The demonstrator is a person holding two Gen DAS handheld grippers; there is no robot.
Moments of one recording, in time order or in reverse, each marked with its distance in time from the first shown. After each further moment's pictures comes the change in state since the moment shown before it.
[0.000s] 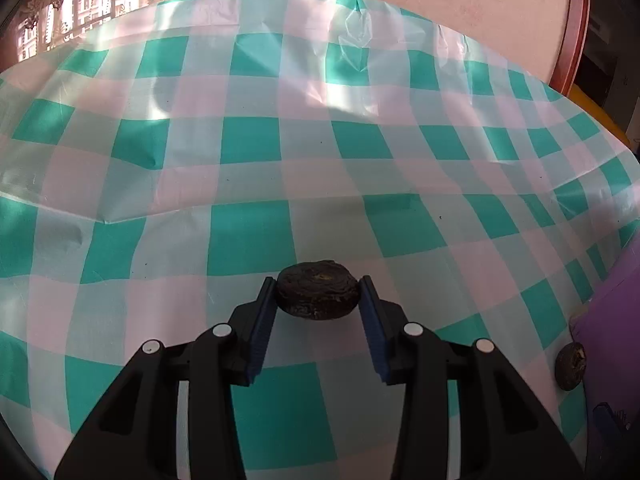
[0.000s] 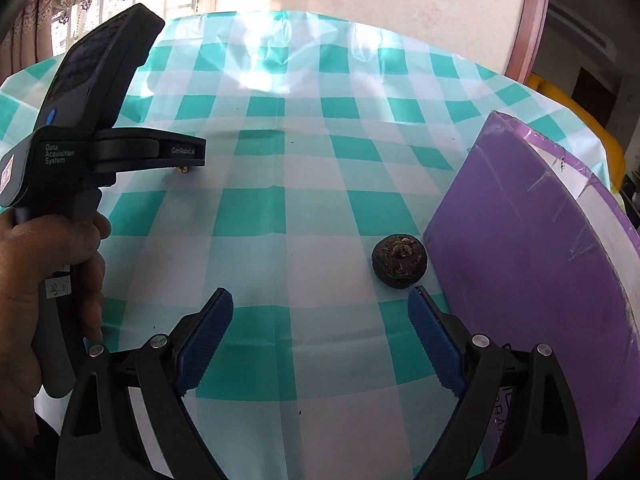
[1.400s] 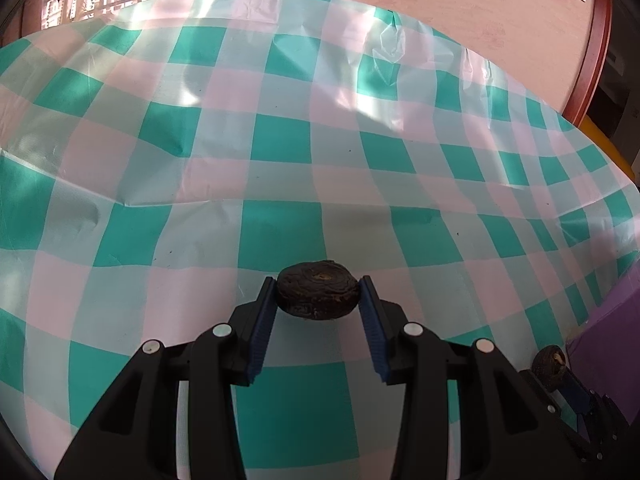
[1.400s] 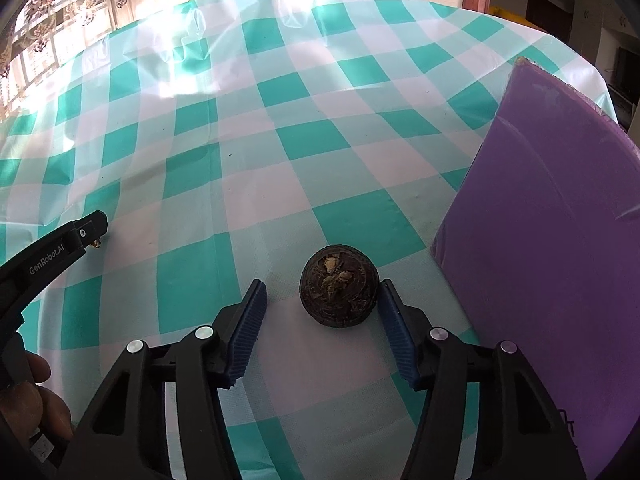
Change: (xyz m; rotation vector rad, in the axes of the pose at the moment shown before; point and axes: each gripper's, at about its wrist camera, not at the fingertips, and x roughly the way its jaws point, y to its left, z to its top) left arm -0.003 0.023 -0.003 -0.090 -0.024 -0.006; right arm 0.058 -0.017 0.037 0.227 0.095 -0.031
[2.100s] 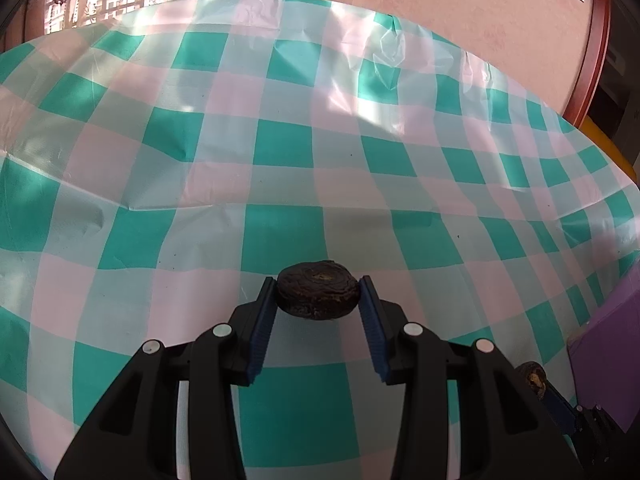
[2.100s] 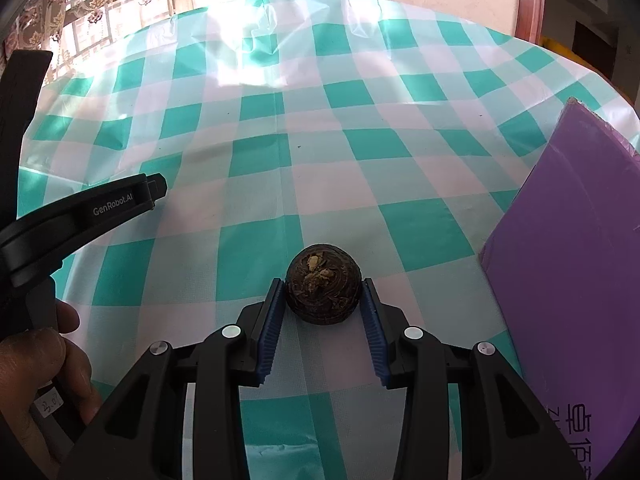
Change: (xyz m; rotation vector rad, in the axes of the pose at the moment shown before) left arm -0.005 -0.004 0.000 0.009 -0.018 0.017; right arm -0.014 0.021 -0.013 -0.140 -0.034 0.119
